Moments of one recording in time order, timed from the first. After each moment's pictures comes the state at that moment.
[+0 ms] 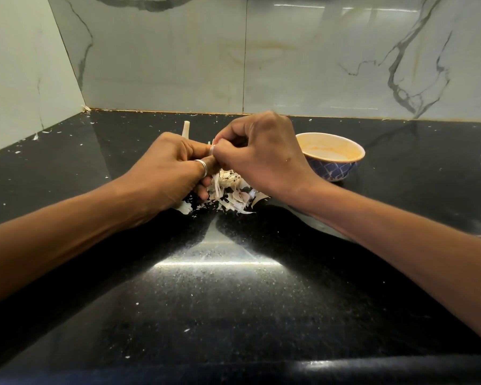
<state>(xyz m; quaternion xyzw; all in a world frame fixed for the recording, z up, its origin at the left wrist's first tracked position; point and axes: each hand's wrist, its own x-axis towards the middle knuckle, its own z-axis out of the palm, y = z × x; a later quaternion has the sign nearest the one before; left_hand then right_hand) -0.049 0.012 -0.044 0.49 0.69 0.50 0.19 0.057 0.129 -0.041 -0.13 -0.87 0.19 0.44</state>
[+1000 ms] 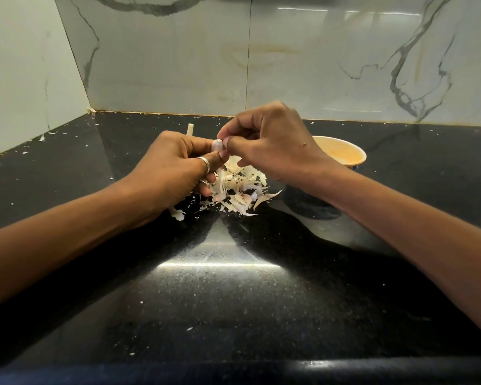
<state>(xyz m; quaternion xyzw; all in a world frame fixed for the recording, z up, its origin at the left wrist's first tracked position) -0.050 0.015 -0.045 0.47 0.66 0.56 0.17 0.065 0.144 -0.023 -0.11 -0.89 0.24 0.36</state>
